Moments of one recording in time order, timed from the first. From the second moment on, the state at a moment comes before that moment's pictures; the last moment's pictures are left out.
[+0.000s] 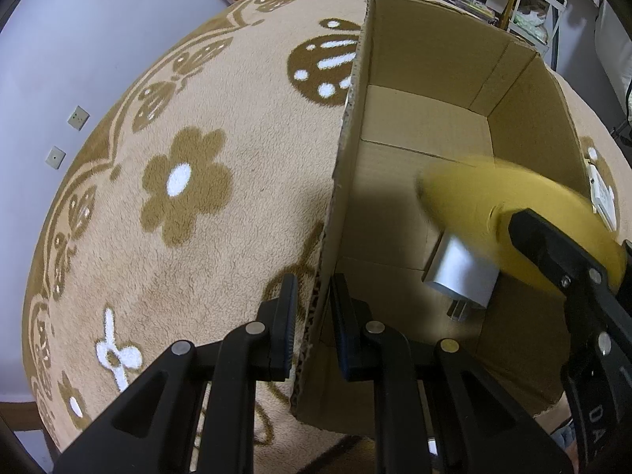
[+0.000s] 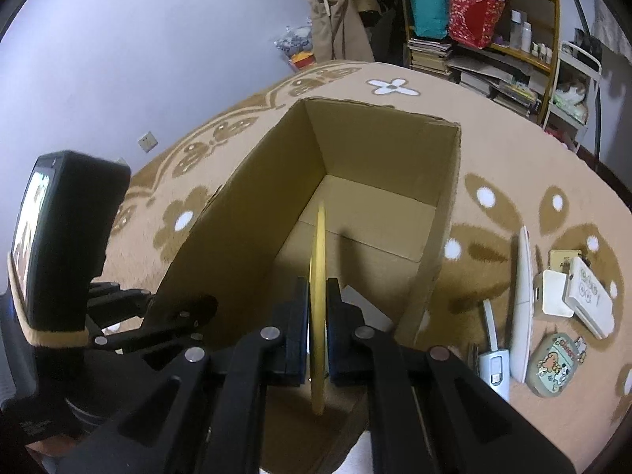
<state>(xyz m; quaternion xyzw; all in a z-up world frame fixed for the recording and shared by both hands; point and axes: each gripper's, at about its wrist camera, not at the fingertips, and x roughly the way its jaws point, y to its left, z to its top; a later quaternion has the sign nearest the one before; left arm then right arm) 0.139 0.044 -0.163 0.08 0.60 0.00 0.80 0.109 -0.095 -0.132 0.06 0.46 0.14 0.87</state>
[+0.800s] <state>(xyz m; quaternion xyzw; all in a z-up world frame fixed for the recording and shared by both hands) 0.137 0.049 -0.161 0.07 0.60 0.00 0.80 0.095 -0.160 -0.108 0.06 0.47 0.05 0.88</state>
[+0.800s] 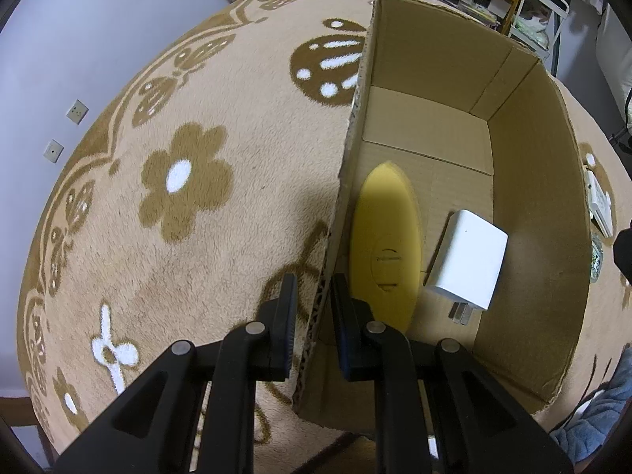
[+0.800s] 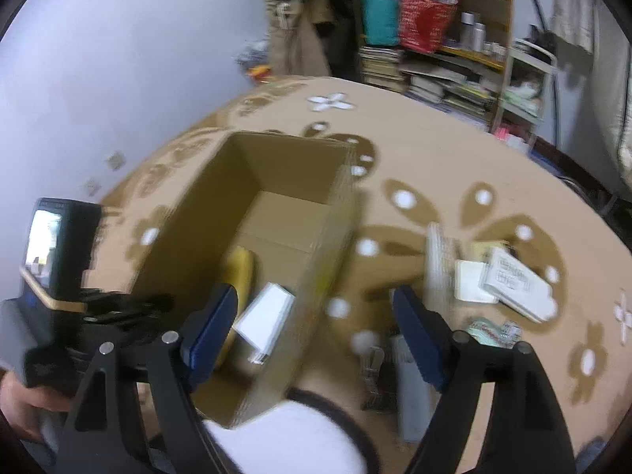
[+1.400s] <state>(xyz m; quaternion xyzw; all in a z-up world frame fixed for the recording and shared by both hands) 0.137 0.048 -0.161 0.07 0.60 0.00 0.80 0.089 -0.190 -0.162 0.11 0.55 0.04 0.83</state>
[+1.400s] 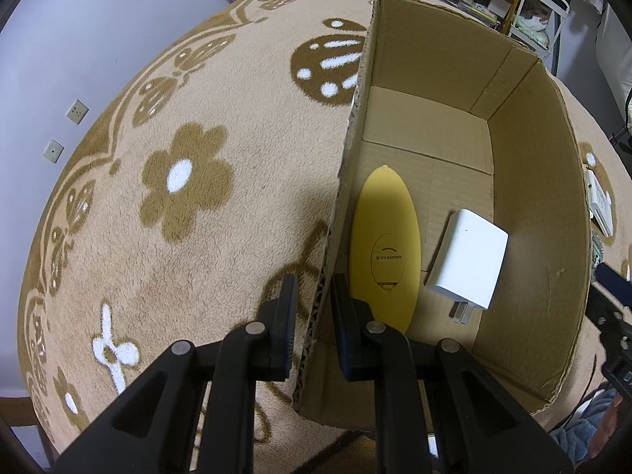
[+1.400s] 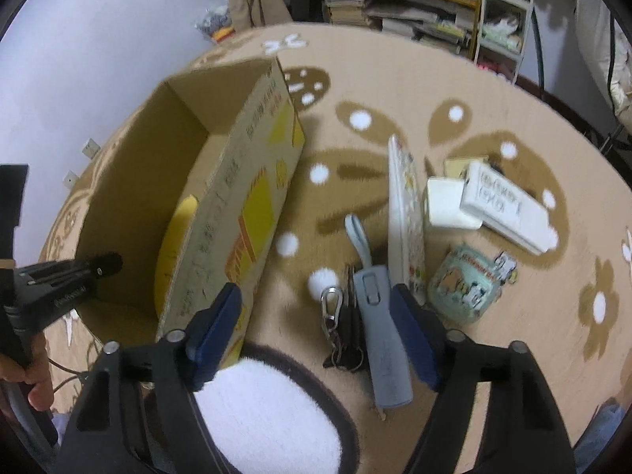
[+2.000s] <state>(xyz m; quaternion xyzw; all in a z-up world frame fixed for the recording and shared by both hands) 0.138 0.048 -0.162 0.07 0.60 0.00 0.80 0.087 -0.189 -0.211 0.13 0.62 0.03 0.78</state>
